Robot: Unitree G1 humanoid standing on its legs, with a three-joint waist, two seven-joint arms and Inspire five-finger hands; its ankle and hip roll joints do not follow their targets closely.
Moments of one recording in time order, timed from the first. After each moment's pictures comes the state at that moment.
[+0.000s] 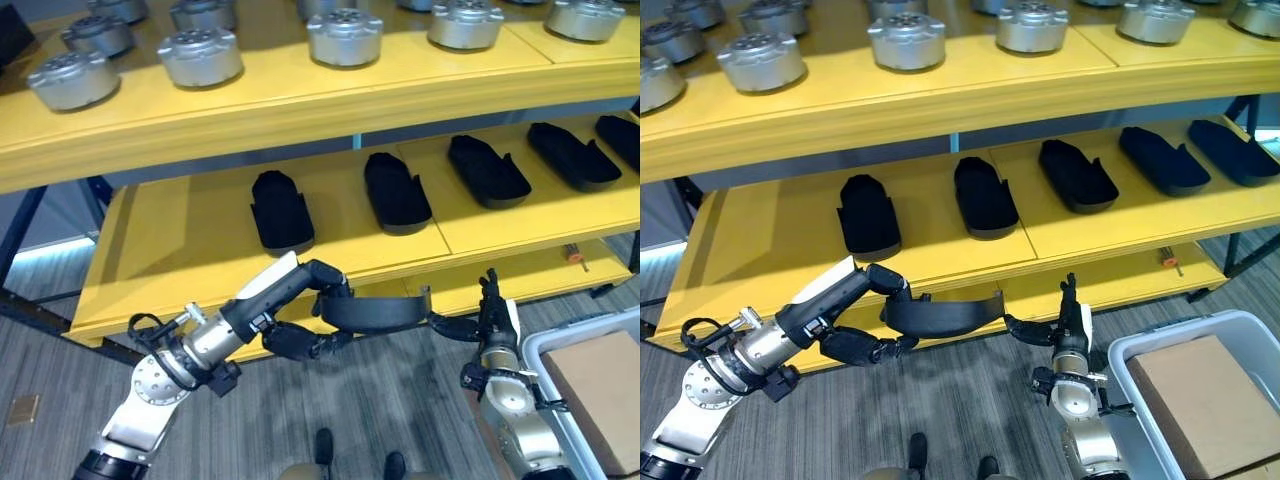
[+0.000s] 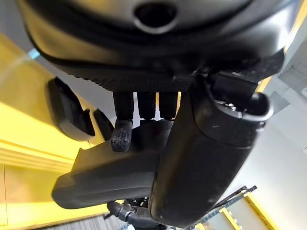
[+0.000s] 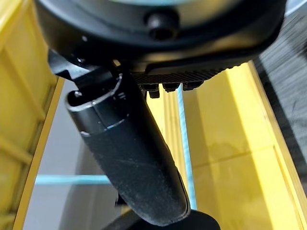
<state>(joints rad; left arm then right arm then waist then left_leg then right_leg) 0.04 0.67 -0.11 -0.25 -0.14 -0.45 -0.44 0.05 -0.33 0.08 0.09 0.24 -0.01 -0.38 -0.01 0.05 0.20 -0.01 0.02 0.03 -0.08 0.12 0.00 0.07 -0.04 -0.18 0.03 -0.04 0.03</state>
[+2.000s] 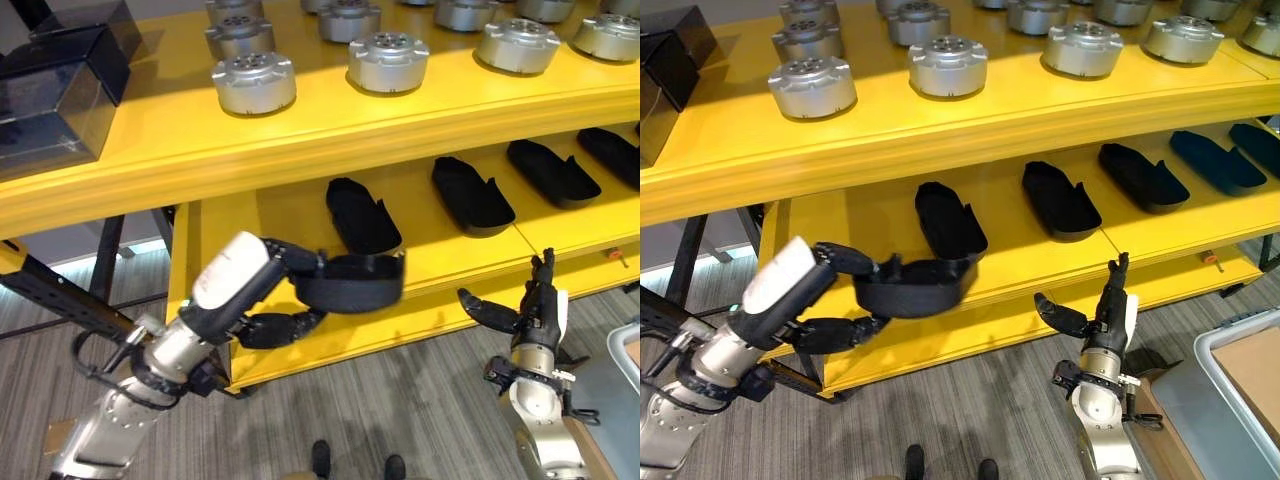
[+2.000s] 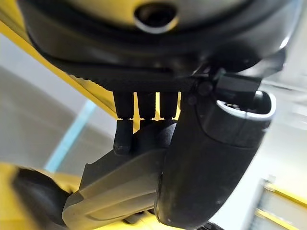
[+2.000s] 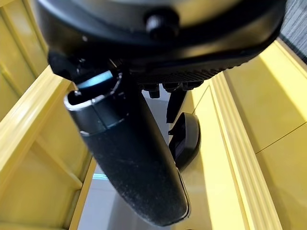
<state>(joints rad) 0.16 0.73 0.10 -0.29 0.26 -0.63 -0.01 0.10 -0.34 -0.01 0.00 0.21 -0.15 -0.46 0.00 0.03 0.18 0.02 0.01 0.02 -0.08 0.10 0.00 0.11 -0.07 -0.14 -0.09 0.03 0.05</state>
